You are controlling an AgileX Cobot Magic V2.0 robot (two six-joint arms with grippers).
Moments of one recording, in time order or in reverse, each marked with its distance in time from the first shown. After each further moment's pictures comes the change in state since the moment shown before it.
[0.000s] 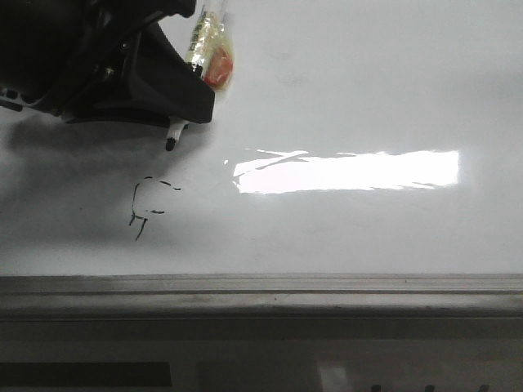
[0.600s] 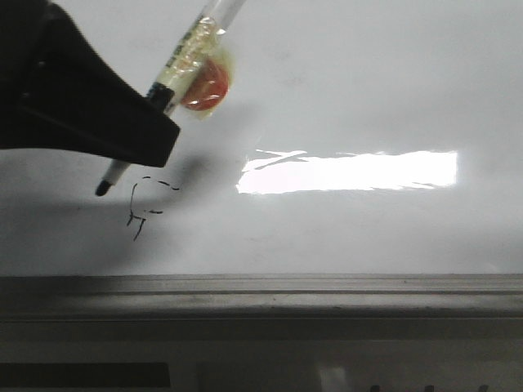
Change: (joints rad) left arm -0.002 -0.199 0.094 -0.039 0.235 0.339; right arm 0.168 0.116 0.000 0.633 0.174 -0.830
